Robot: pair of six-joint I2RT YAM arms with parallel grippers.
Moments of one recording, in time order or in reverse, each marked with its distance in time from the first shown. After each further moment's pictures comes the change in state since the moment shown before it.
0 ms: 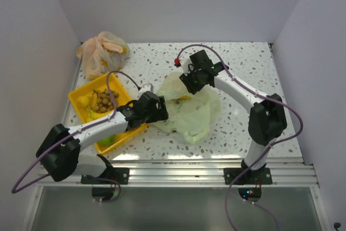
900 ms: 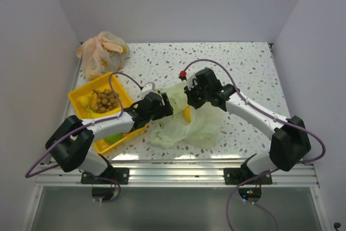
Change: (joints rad) left arm -0.003 0.144 -0.065 0.315 -0.064 -0.066; right arm 0.101 -0.333 -0.342 0.209 -0.071 0.208
